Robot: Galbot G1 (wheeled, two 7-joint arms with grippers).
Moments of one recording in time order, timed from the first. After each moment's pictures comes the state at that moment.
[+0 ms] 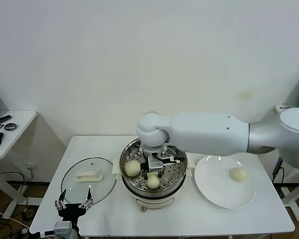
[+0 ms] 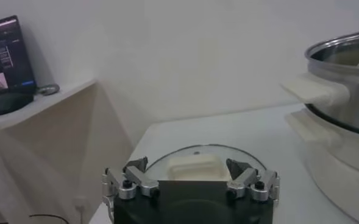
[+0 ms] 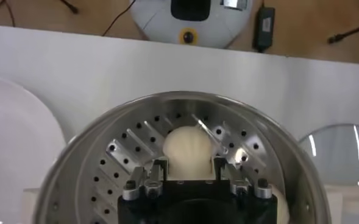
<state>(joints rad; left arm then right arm) 1.67 -1.53 -0.65 -2.12 0.10 0.27 -0.08 0.52 1.24 -1.31 1.54 -0.11 0.48 -1.28</state>
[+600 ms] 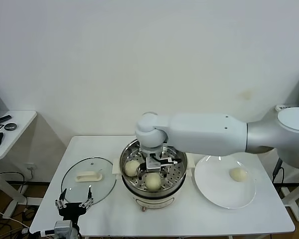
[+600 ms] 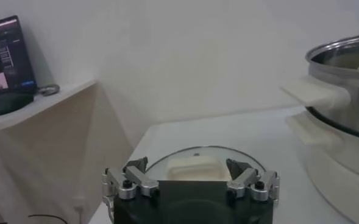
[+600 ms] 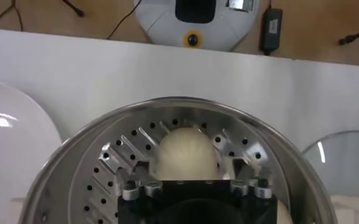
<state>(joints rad) 1.66 -1.54 -0.65 -2.11 0.09 0.27 -0.07 0.54 1.22 -1.29 1.56 -0.06 0.42 -1.31</state>
